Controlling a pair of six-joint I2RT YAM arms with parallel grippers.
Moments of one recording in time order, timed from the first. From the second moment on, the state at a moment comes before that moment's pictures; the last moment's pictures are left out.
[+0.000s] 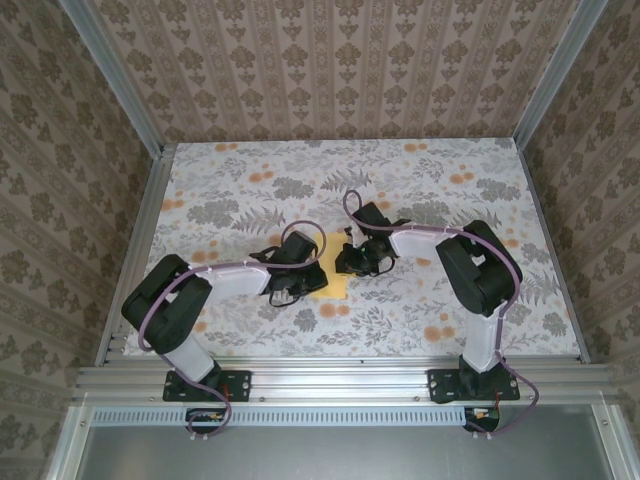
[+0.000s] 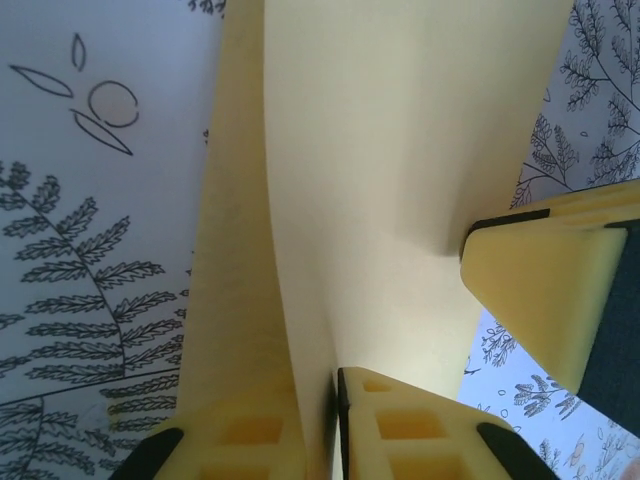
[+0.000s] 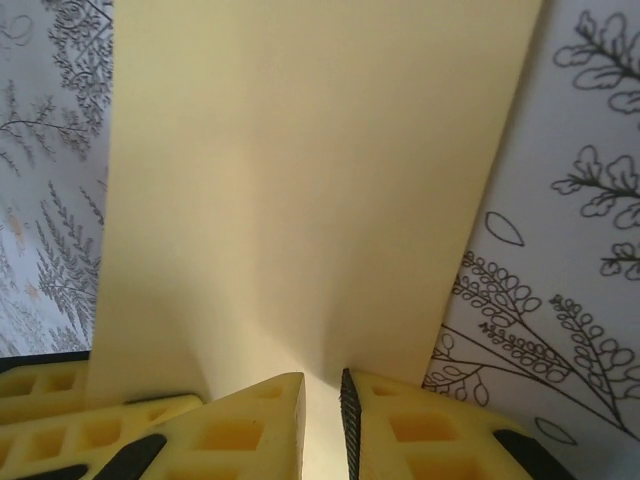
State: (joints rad) left arm -0.79 1.63 0.76 -0.14 0.21 -0.99; right arm 0.53 1.92 1.10 -0.34 -0.49 0.60
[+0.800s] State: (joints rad) left arm -0.80 1.51 0.74 0.00 0.25 -1.00; right arm 0.51 1.93 1.09 -0.30 -0.53 0.60
